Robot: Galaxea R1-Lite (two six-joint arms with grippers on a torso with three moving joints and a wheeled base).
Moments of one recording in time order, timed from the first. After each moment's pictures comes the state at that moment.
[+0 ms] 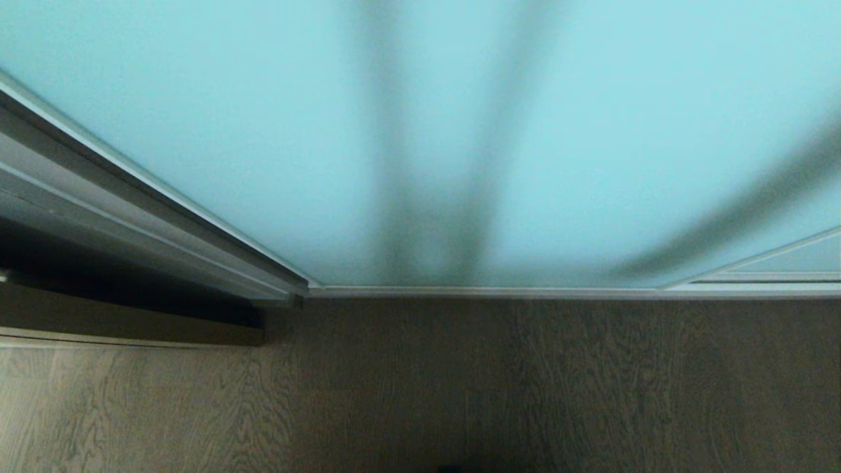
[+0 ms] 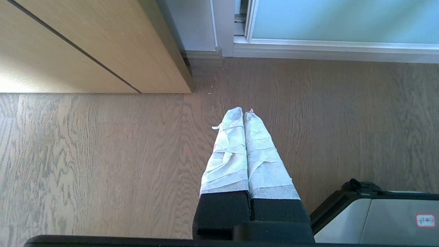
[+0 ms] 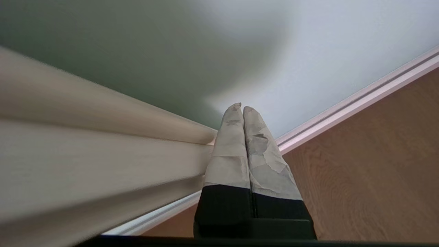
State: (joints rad) left arm 0.00 0.00 0.00 0.00 0.00 0.00; right arm -1.04 1.28 -1.43 0.07 0.79 0.58
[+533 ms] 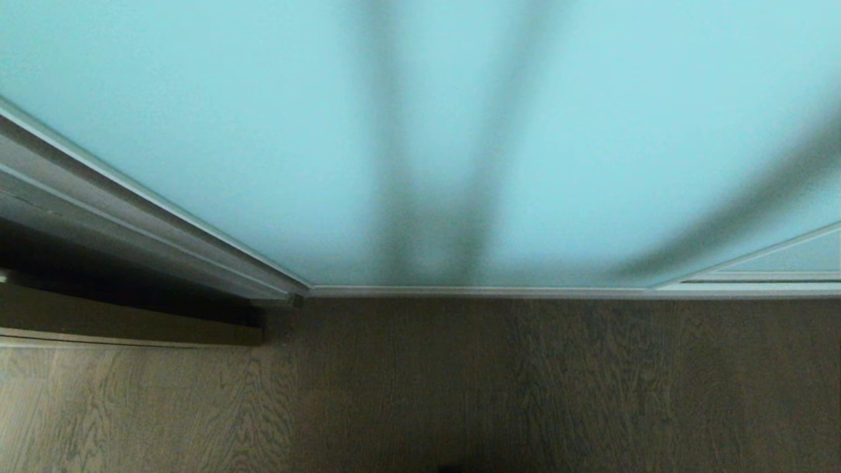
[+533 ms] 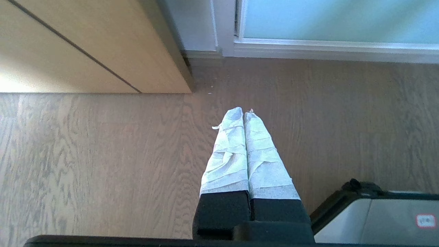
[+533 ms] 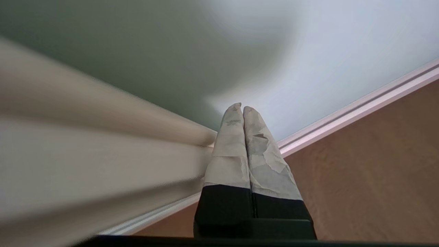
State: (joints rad) left arm 0.00 0.00 0.00 0.00 0.00 0.00; right arm -1.02 1.22 -1.38 0.06 0.79 0.57
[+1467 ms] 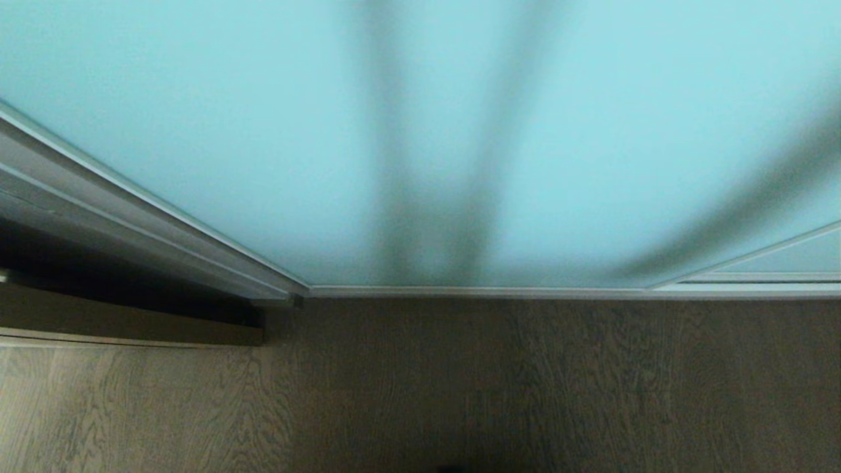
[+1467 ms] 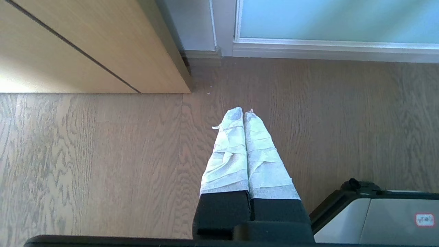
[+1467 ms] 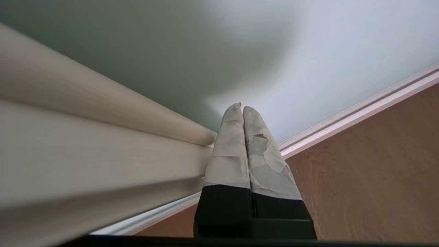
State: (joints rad) left arm 0.00 0.00 0.00 0.00 0.00 0.00; right arm -1.04 1.20 -1.38 0.06 0.79 0.57
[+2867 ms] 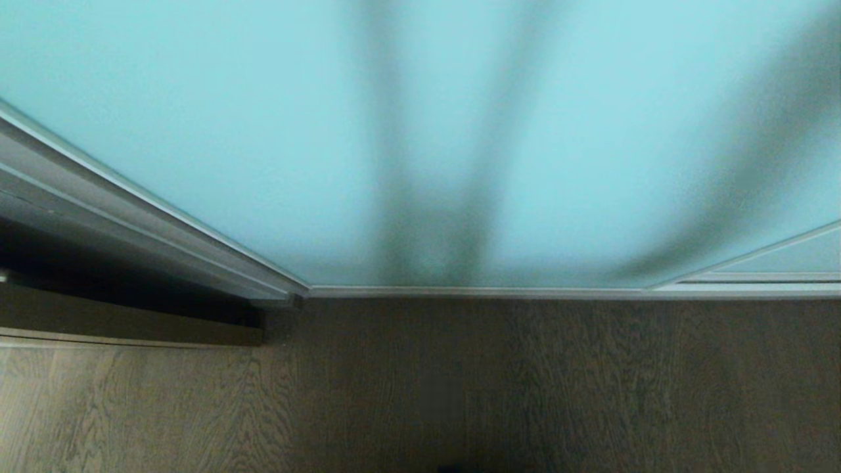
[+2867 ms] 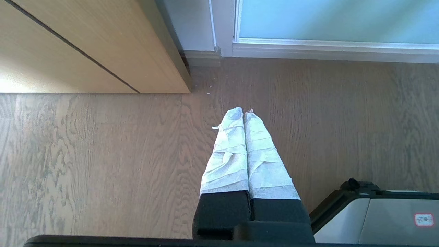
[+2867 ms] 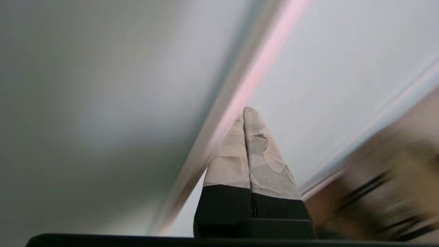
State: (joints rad) left arm 0.00 0.00 0.00 0.00 0.00 0.00; right arm -1.33 1.04 -1.38 -0.36 0.41 0.40
